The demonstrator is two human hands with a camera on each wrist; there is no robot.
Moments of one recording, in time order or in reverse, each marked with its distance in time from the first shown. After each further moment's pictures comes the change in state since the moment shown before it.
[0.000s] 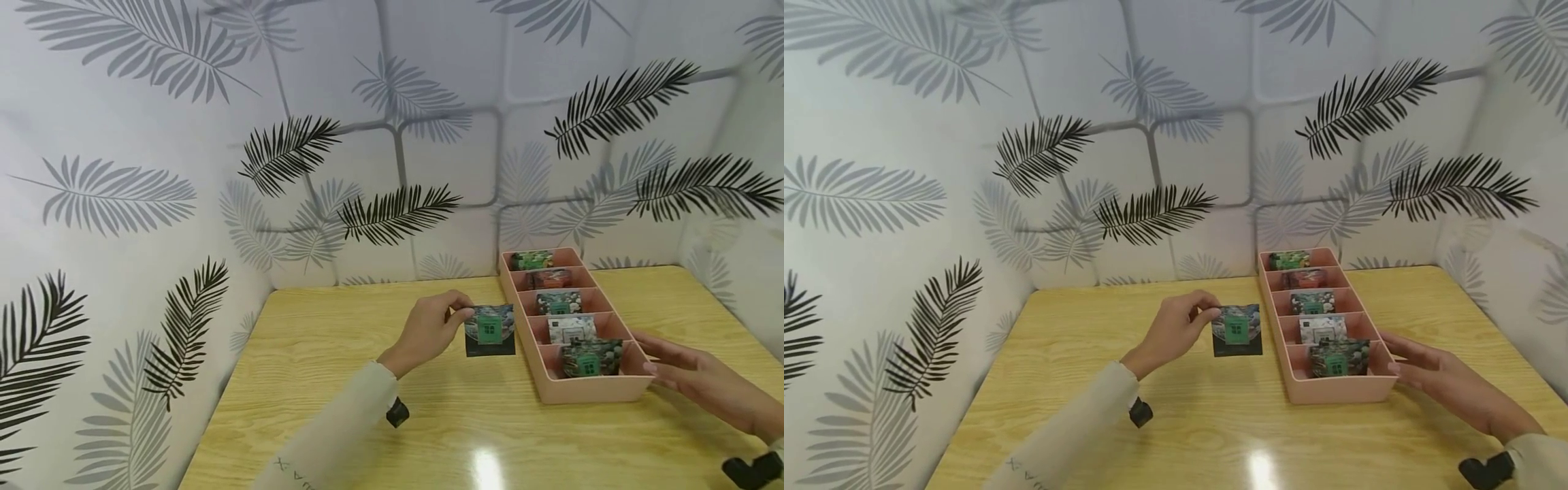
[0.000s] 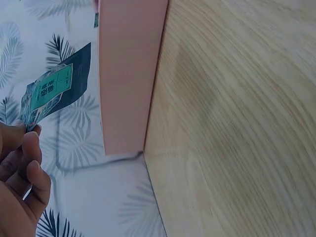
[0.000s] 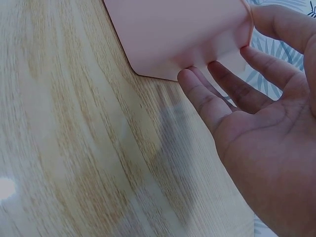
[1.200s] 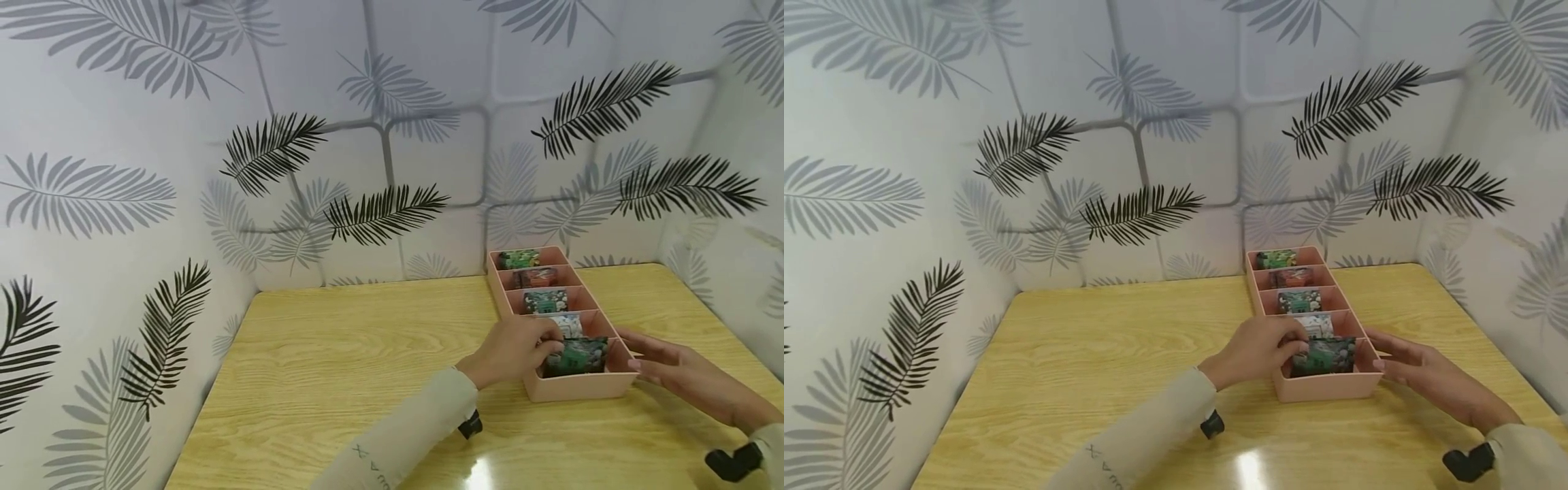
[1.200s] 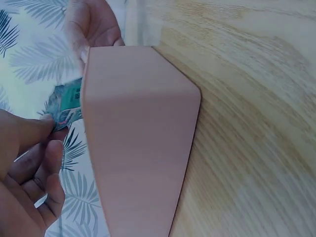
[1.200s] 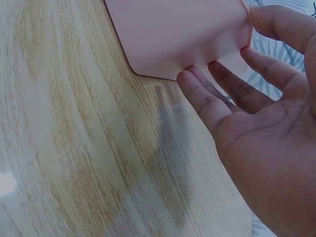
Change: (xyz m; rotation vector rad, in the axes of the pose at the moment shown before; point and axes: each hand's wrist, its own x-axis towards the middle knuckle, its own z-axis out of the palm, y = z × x) left_hand 0.047 0.078 0.102 0.081 -0.342 0.102; right_hand 0.000 -0.005 -0.006 -0.060 -0.029 0.060
